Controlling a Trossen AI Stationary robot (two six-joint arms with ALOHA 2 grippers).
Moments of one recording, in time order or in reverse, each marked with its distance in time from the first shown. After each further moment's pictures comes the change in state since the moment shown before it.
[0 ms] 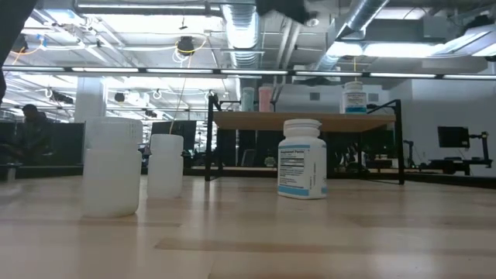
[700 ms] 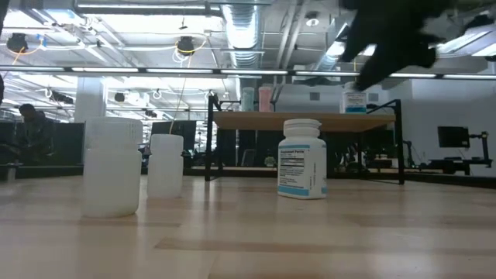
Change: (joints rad) left arm 0.071 -0.348 -0.055 -0.487 -0.078 0.290; right arm -0.162 0.594 -0.069 0.675 0.153 0.100
